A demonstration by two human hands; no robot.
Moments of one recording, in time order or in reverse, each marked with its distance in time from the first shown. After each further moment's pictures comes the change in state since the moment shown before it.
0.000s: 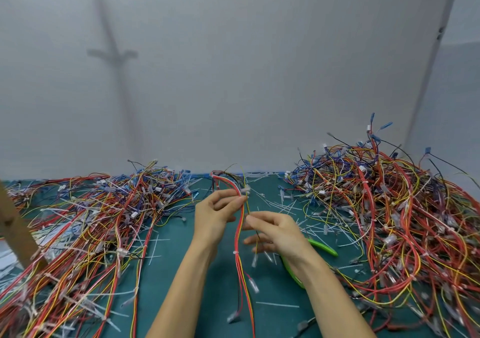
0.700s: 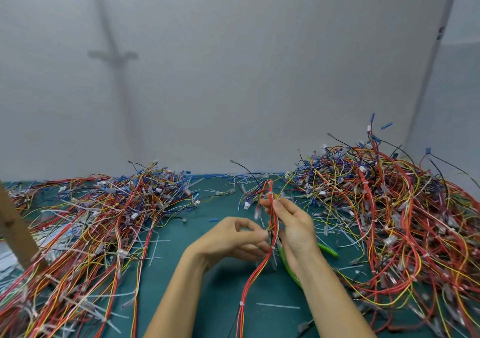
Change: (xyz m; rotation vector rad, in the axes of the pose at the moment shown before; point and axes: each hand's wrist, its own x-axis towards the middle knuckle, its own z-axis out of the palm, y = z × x) left_hand -0.010 -0.001 -0.005 0.181 -0.642 -0.377; right_hand 0.011 0.003 -0.003 0.370 0.324 -0.189
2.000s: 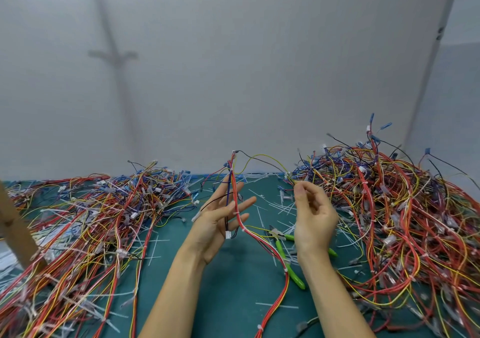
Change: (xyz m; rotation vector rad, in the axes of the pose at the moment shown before) left_hand 0.007 -0.001 -0.012 -0.609 0.173 0.469; right_hand 0.004 -0.012 -0.010 -0.192 0.316 -0.598
